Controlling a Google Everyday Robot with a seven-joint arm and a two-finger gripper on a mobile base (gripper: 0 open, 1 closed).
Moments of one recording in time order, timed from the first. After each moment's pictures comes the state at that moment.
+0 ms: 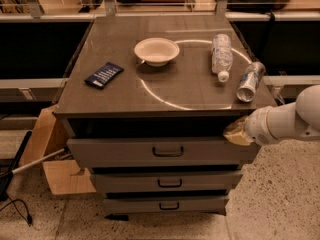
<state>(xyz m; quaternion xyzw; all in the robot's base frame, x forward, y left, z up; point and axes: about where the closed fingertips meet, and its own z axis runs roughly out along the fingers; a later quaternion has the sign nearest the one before) 0.538 -0.226 0.712 -0.48 0.80 0.10 0.33</state>
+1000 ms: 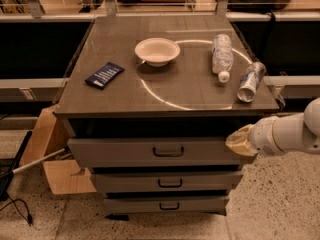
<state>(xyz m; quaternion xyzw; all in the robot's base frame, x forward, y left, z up) 0.507 -0.225 0.710 -0.48 0.81 0.10 0.33</state>
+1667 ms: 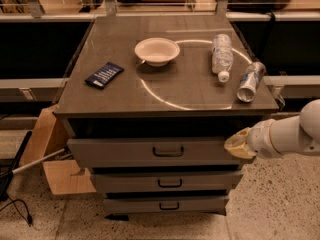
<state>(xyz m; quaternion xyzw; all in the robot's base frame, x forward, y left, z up) 0.504 -0.226 0.696 -0.48 0.81 0.11 0.32</state>
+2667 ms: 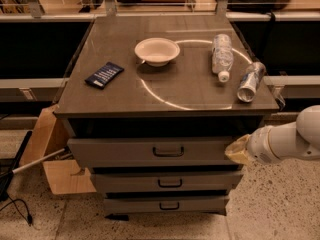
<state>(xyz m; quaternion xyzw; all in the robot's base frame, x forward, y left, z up) 0.499 -0.232 0.668 -0.47 0.82 0.13 0.30</state>
